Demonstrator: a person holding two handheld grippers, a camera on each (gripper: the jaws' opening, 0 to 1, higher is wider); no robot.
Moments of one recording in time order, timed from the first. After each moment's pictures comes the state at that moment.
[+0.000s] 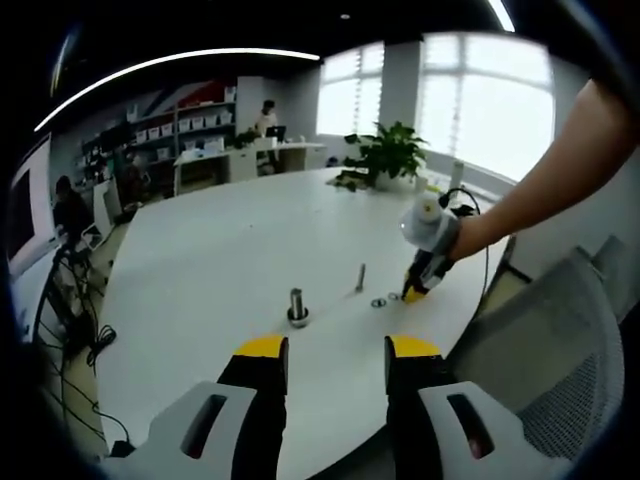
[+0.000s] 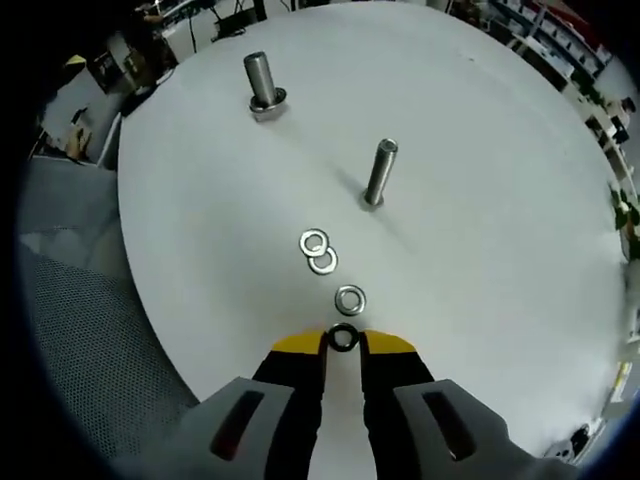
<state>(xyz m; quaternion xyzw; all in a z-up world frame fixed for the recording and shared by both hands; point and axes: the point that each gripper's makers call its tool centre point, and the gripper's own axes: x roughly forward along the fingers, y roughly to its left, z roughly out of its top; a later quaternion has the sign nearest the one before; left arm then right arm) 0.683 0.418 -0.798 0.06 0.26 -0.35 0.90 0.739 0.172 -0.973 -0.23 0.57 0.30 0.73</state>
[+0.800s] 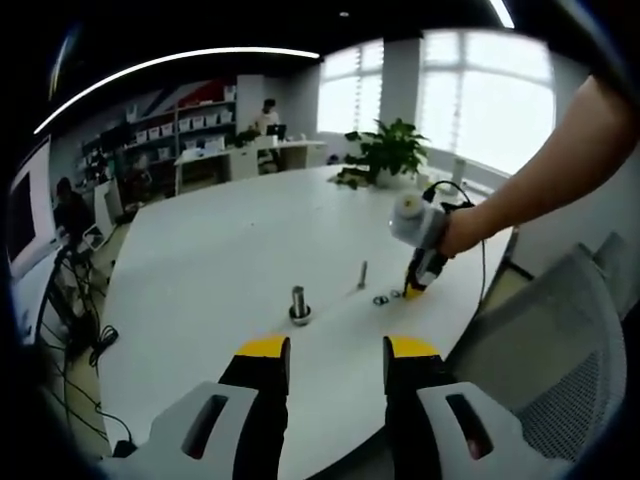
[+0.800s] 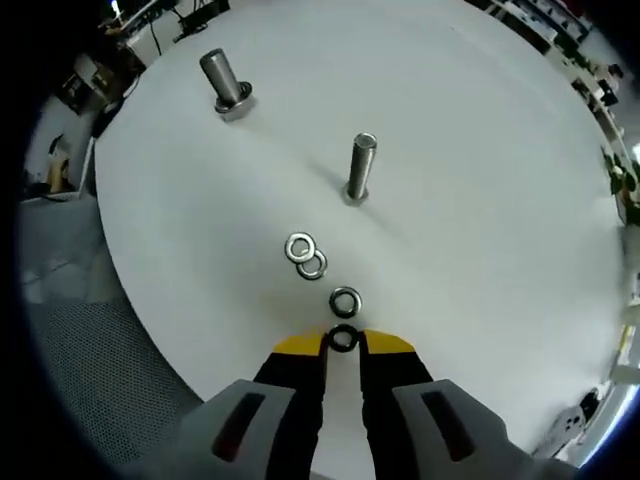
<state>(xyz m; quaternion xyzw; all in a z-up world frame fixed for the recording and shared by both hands) 0.682 0.420 -0.799 0.06 0.26 -0.34 0.90 0.740 0.172 -0.974 -0.22 0.62 0.24 0.72</state>
